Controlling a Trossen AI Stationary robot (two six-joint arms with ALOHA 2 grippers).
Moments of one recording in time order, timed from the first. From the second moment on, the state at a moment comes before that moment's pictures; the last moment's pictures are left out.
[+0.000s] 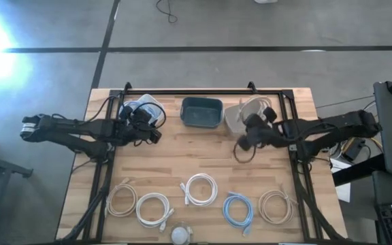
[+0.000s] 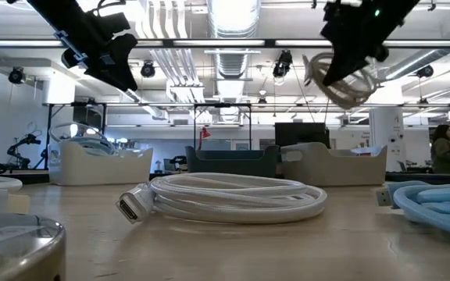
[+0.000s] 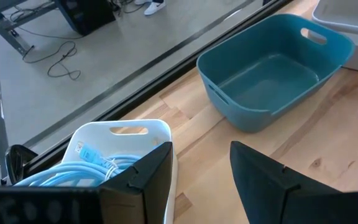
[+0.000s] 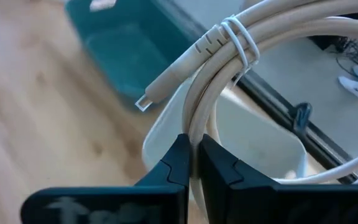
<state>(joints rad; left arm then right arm) -0.01 0.98 0.78 -0.63 -0.81 -0.53 0.09 1.15 0.92 -0.74 0.76 0.56</state>
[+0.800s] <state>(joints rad) -0.01 0.98 0.78 -0.59 -0.81 -0.53 -0.22 1.30 0.48 -0.05 0.61 0.46</state>
